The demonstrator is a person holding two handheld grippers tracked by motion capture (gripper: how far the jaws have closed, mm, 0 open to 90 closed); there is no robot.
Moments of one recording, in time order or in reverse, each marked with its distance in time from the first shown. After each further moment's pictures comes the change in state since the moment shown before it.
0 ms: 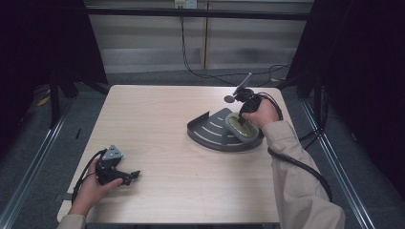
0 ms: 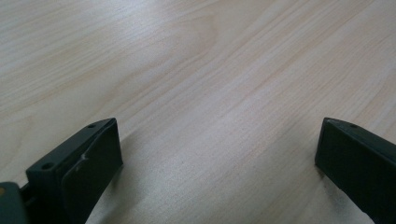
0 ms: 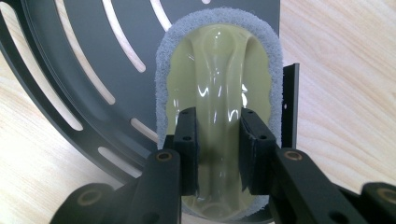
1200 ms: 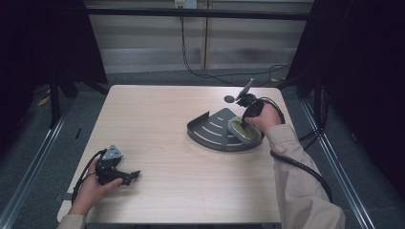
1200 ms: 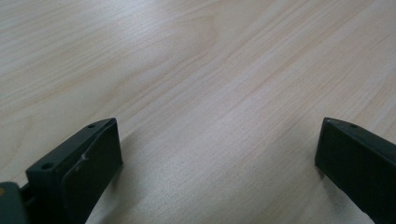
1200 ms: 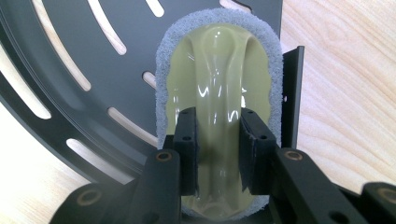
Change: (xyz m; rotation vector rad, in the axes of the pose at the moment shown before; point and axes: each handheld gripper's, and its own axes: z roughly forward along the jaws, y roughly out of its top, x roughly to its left) left arm 0.000 0.000 0.000 -0.003 0.003 0.000; right arm -0.011 -0.011 0.020 0.014 0.006 -0.037
